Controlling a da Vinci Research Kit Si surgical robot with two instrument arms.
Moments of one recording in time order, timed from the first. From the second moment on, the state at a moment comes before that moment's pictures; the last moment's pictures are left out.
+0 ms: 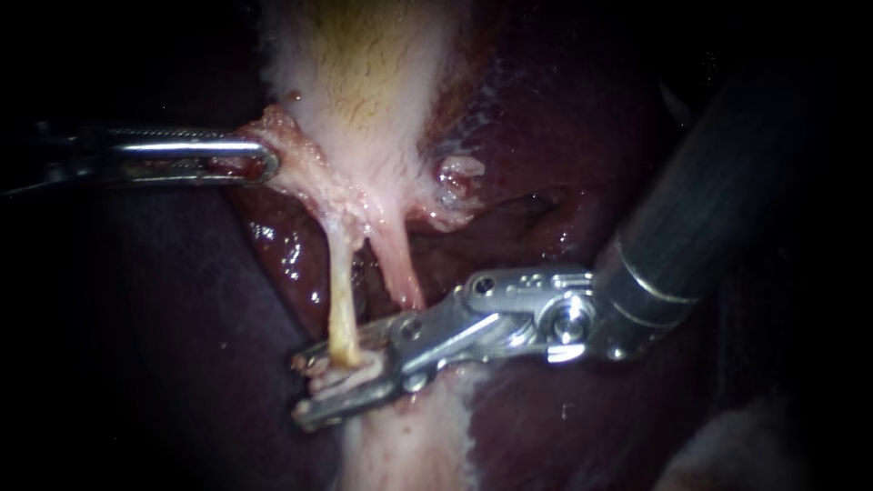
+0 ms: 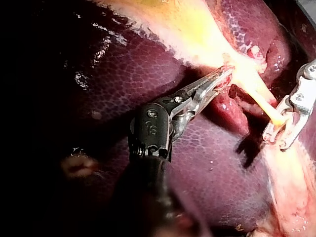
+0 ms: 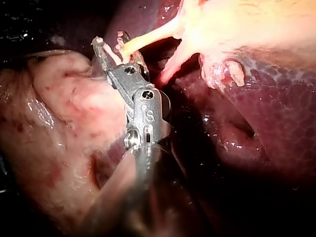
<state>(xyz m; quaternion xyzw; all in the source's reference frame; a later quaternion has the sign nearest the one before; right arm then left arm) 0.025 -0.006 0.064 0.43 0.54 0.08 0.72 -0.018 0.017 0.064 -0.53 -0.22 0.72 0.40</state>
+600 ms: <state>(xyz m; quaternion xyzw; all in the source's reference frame) 0.024 -0.005 0.064 0.43 0.50 0.08 0.75 -0.018 0.017 0.064 -0.53 -0.22 0.72 0.40</state>
